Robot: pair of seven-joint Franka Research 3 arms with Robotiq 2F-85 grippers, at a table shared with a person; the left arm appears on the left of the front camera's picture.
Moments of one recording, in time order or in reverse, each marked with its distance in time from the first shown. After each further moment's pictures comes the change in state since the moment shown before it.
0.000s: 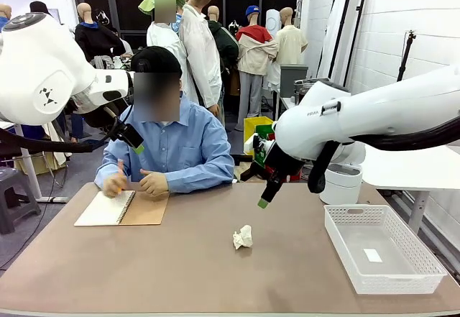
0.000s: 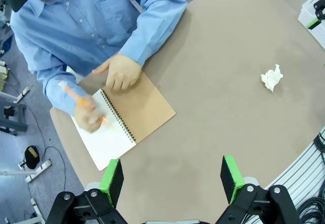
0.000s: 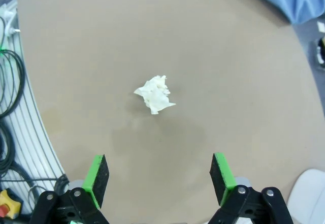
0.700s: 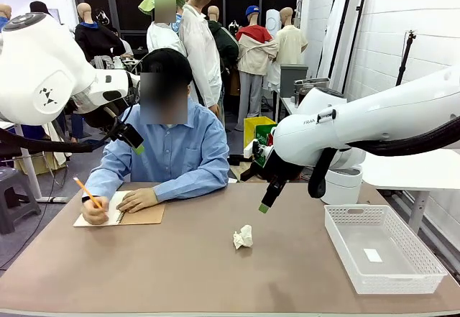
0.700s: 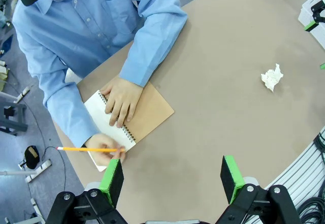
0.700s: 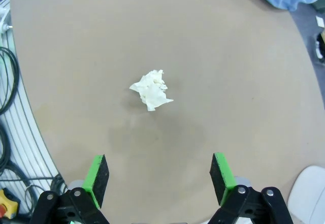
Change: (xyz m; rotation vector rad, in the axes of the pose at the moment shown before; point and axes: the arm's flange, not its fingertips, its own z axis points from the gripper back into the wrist) left arm 0.000 0.000 0.000 0.000 0.000 0.000; right arm -0.003 -0.002 -0.008 -0.017 0.021 -0.003
